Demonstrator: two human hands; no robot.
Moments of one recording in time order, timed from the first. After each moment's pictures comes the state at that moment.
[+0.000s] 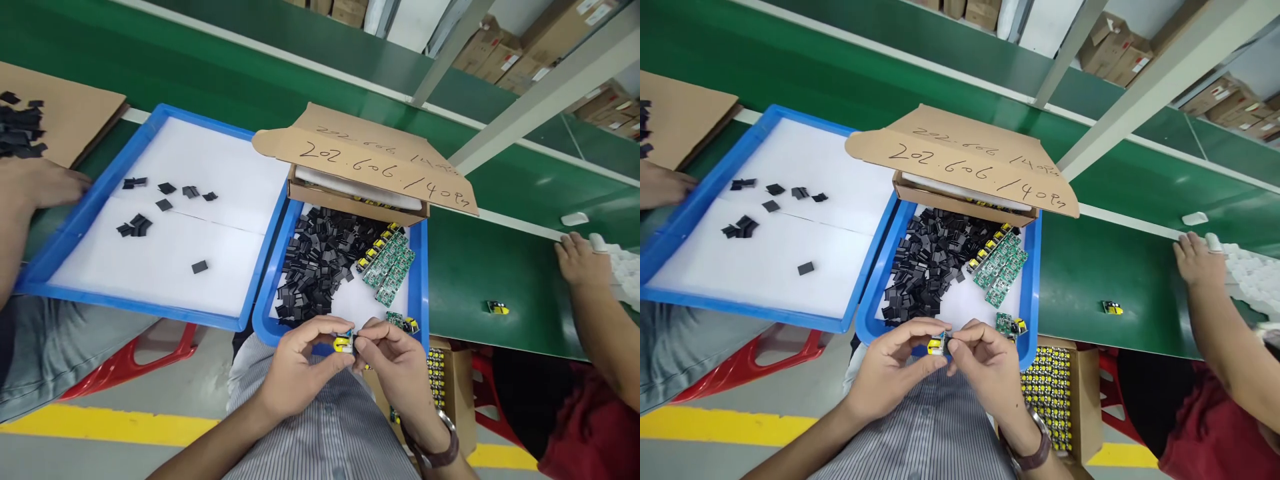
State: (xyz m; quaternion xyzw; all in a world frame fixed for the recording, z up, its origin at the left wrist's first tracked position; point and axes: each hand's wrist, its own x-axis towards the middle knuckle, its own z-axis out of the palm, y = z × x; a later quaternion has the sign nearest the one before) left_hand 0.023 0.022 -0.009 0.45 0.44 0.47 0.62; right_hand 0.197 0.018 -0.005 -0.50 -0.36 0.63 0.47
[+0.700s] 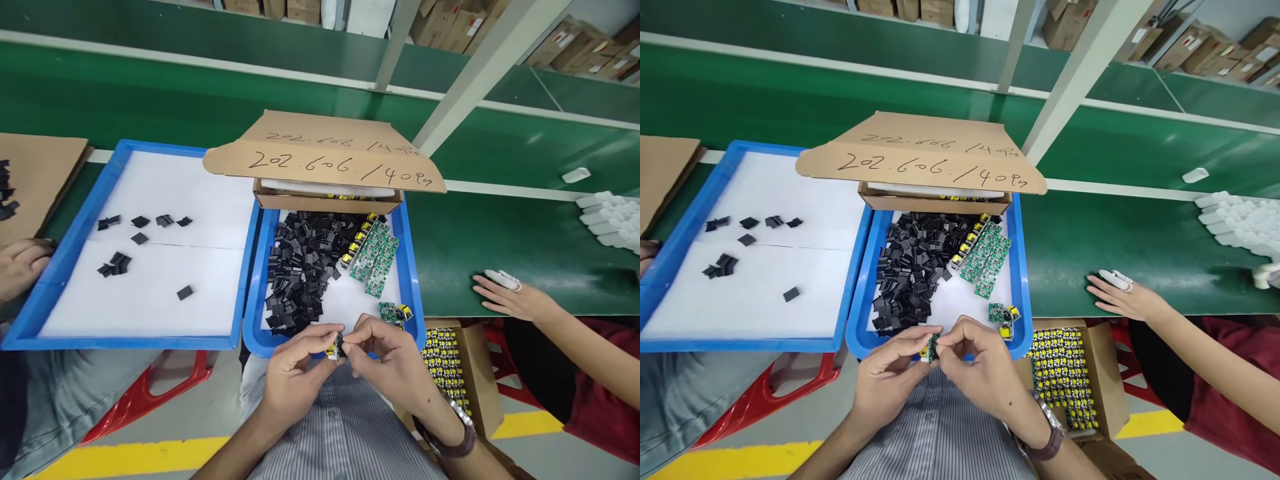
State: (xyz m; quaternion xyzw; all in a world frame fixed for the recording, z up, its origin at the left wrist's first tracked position) left_hand 0.026 0.020 -0.024 0.51 0.39 0.51 0.57; right_hand 0.202 0.023 0.011 -0.53 -0.48 0.59 0.39
